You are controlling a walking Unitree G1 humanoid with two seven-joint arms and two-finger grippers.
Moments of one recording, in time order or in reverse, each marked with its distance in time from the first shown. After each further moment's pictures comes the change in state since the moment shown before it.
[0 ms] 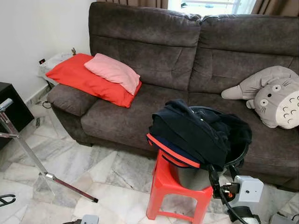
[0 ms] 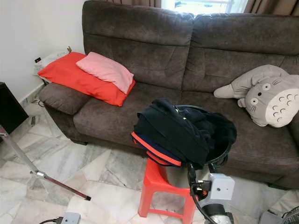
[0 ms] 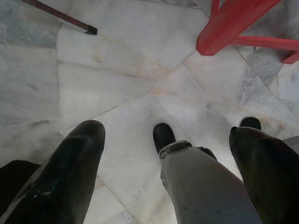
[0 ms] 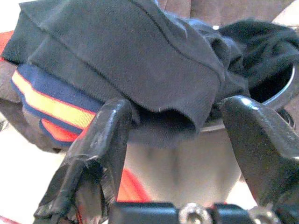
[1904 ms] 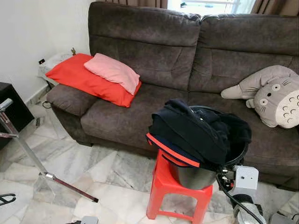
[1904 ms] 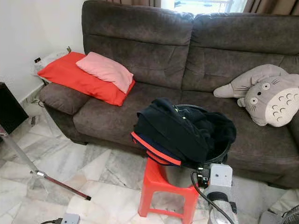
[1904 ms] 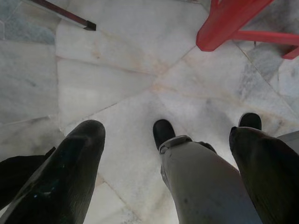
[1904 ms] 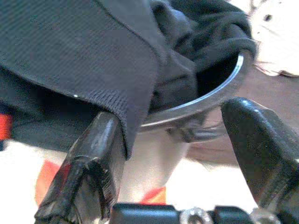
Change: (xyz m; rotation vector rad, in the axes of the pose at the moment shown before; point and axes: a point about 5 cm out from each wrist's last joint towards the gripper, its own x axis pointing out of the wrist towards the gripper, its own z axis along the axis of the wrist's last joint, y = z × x) left arm -0.001 -0.001 -0.005 0.001 0.013 -0.005; right arm 0.035 -0.028 -0.004 -0.175 0.116 -0.229
